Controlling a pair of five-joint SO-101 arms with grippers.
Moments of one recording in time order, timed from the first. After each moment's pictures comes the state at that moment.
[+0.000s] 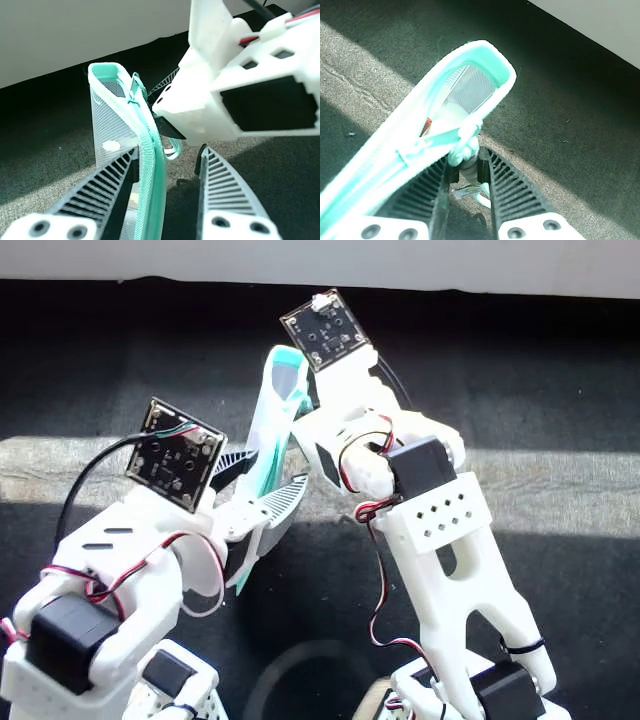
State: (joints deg) left arm 22.5 -59.4 21.8 76.1 1.5; right arm -27.9 -20.1 4.2 67.0 10.3
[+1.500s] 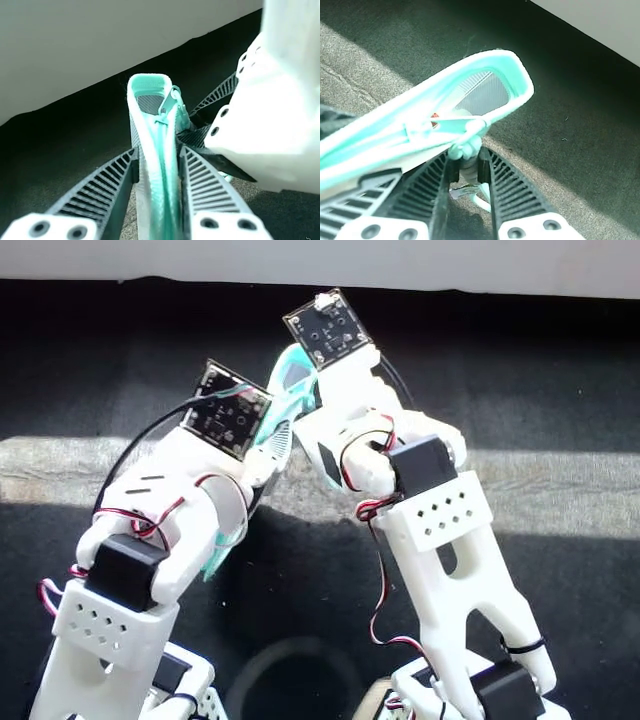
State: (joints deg) left arm 16.0 -53.9 30.8 58.3 -9.6; right arm -27.9 -19.9 4.2 67.3 10.3
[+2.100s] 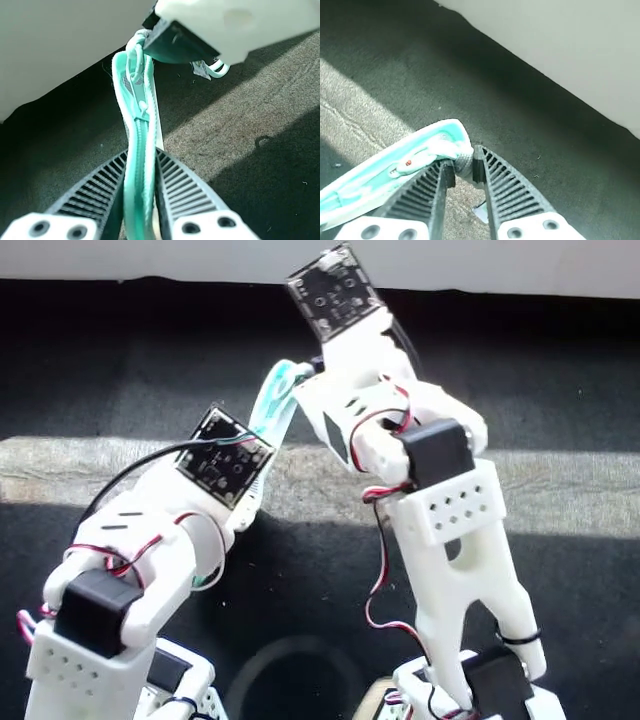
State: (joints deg) left arm 16.0 -62.9 30.5 74.9 -15.6; right arm -22.1 -15.0 -11.3 68.2 15.1
